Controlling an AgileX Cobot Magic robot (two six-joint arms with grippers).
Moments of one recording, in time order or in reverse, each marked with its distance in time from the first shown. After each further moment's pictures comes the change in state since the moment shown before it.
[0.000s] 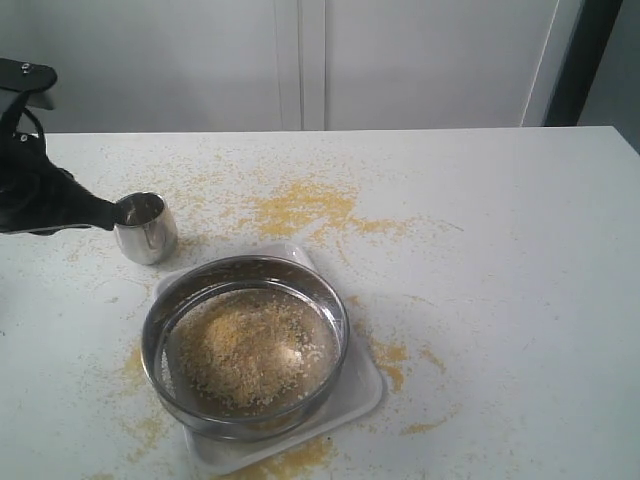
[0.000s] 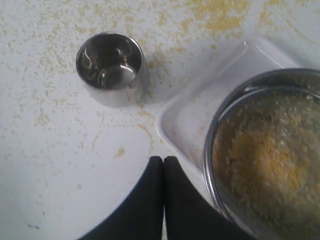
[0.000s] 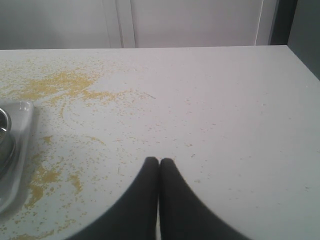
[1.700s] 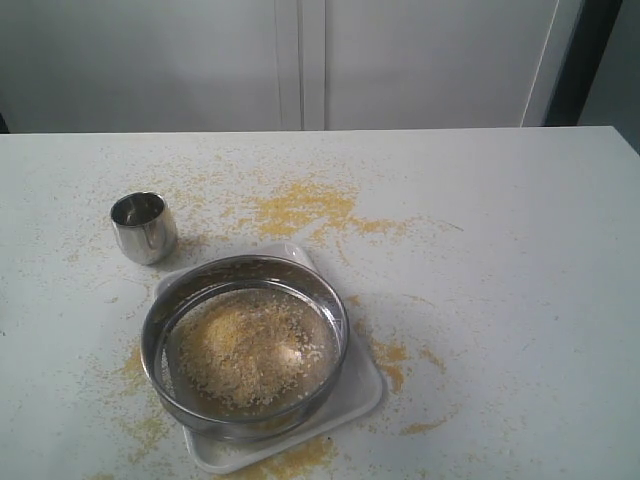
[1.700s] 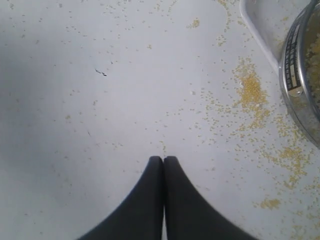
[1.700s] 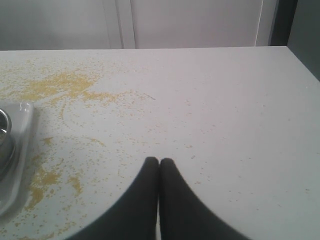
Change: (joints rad) left arm 0.208 -0.291 0.214 0.097 0.258 -0.122; right arm 0.000 0.000 0.000 0.003 -0.014 0.004
